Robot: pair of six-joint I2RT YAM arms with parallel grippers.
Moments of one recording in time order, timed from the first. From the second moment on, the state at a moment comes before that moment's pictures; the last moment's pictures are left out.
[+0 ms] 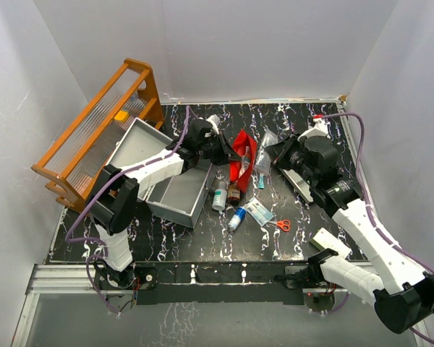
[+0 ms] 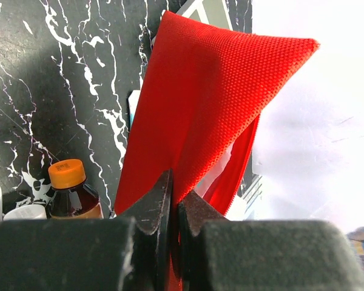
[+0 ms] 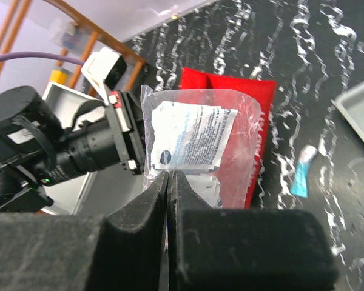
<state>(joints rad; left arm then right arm) -0.63 1.84 1.30 -0.02 0.35 -0.93 0.42 0.93 0.95 -0.31 0.05 0.69</state>
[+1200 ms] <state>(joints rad) -0.63 1.89 1.31 -0.03 0.41 -0.90 0.42 1.20 0.75 0.23 -0.13 0.65</state>
